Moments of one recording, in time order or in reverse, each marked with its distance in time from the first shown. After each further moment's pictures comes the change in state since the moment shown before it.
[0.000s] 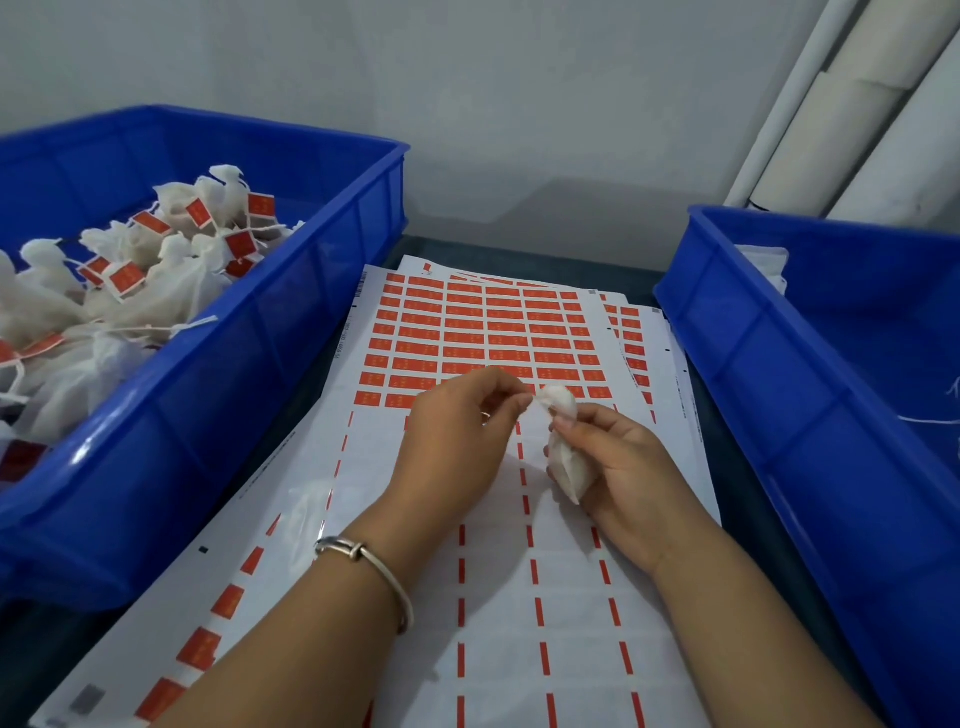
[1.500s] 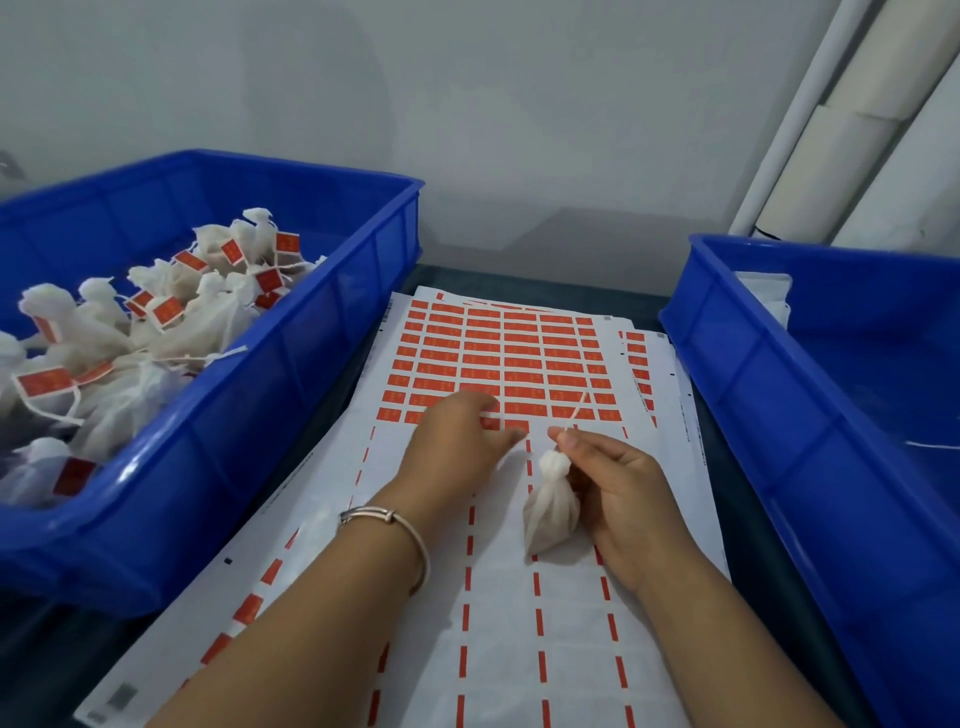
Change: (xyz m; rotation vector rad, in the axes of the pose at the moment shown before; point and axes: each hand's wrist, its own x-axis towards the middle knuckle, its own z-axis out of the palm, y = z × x) left_hand 0.027 -0.027 0.012 0.195 -0.097 -0.226; right_hand -0.006 0.002 0.003 0.036 0.014 -0.092
